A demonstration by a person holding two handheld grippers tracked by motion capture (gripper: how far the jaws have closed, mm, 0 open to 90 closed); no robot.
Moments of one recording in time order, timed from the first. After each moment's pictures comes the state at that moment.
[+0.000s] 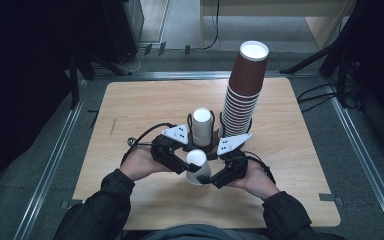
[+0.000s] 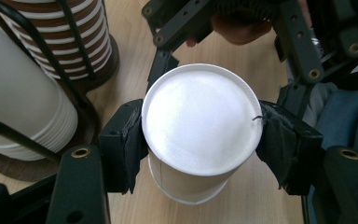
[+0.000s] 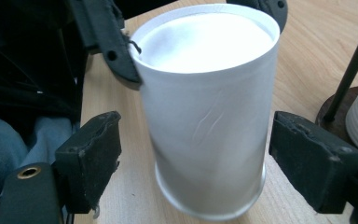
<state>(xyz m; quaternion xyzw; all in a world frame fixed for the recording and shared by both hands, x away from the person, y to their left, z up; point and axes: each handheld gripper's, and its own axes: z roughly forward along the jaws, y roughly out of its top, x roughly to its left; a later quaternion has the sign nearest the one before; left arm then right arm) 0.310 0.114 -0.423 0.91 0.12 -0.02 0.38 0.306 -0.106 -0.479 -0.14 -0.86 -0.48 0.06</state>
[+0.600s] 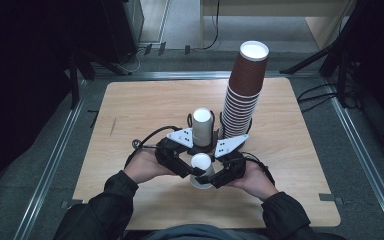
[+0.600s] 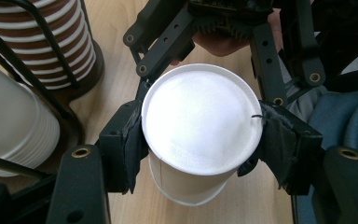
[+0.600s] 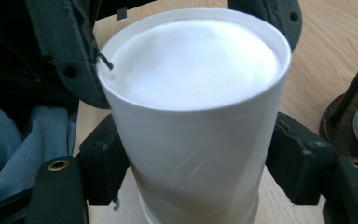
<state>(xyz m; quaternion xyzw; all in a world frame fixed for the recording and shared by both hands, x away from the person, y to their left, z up) 0.304 0.104 -0.424 0.92 0.11 -0.02 0.38 0.305 -0.103 -0.482 -0.12 -0.87 -0.47 0.05</state>
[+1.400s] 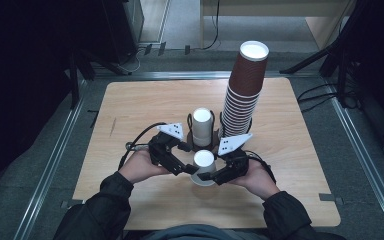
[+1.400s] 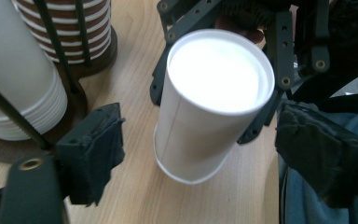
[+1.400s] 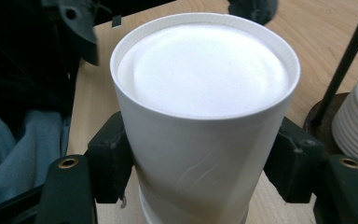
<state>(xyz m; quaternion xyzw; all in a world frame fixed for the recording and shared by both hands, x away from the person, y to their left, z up) 0.314 0.130 -0.431 0.89 0.18 -0.06 0.41 0.310 -0.111 -0.480 -0.12 -0.87 -0.48 0.04</state>
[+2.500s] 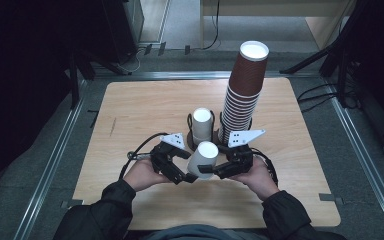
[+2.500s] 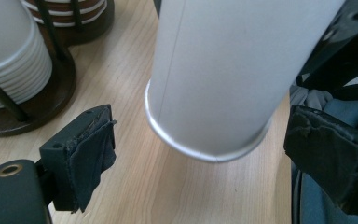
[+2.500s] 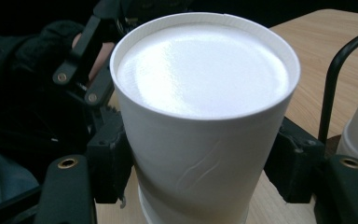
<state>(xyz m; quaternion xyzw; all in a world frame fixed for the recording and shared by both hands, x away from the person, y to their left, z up) 0.306 0.123 -0.463 0.90 0.20 -0.06 0.39 0.313 -0.122 -0.470 -0.15 -0.80 -0.58 0.07</state>
